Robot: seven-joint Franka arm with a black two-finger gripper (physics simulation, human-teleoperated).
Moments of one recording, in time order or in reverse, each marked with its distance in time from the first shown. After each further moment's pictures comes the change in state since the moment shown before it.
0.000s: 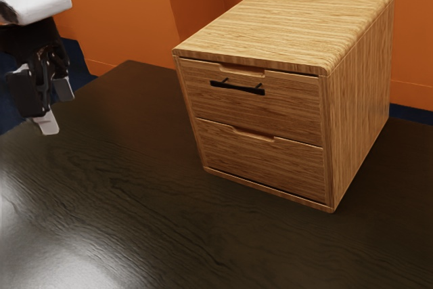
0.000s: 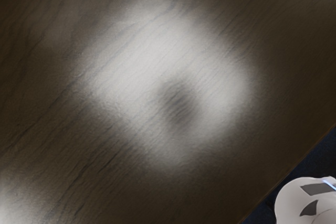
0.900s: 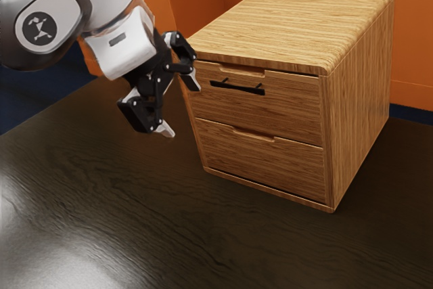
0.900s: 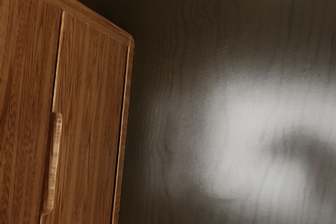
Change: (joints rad) arm 0.278 -0.024 -0.370 -0.287 -0.148 0.625 0.471
